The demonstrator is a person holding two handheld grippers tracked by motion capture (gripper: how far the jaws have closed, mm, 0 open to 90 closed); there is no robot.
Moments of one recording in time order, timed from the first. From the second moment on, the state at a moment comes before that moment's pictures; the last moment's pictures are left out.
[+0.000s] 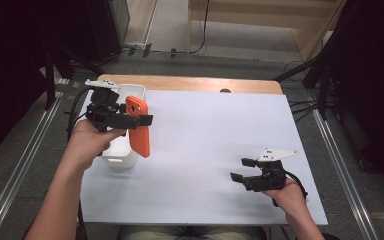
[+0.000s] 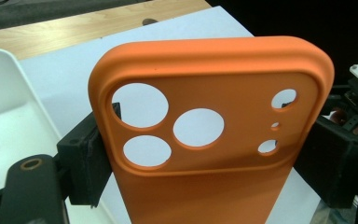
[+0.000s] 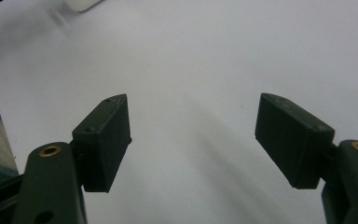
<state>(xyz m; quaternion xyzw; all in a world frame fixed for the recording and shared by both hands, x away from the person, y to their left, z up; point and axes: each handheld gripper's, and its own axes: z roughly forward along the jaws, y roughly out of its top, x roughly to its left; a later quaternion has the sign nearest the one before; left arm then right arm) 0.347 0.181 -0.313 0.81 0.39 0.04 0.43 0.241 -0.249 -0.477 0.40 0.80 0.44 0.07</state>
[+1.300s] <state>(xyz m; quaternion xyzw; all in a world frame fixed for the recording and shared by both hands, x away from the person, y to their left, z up) 0.384 0.207 -0.304 0.76 0.47 0.11 0.43 0.241 -0.252 -0.475 0.40 0.80 0.45 0.07</state>
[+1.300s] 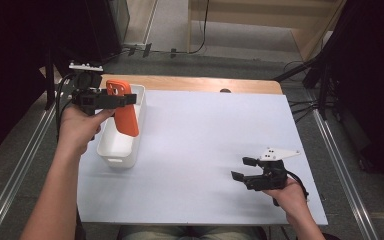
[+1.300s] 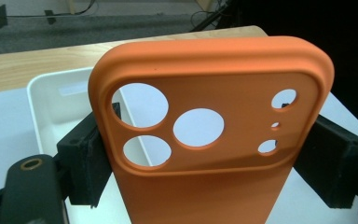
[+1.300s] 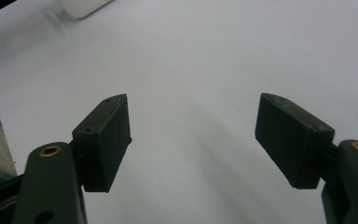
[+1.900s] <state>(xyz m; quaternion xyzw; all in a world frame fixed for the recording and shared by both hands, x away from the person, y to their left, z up) 0.422 0.203 -0.296 0.74 0.50 0.15 0.42 0.240 -0.250 -0.474 0.40 0.80 0.45 0.07</state>
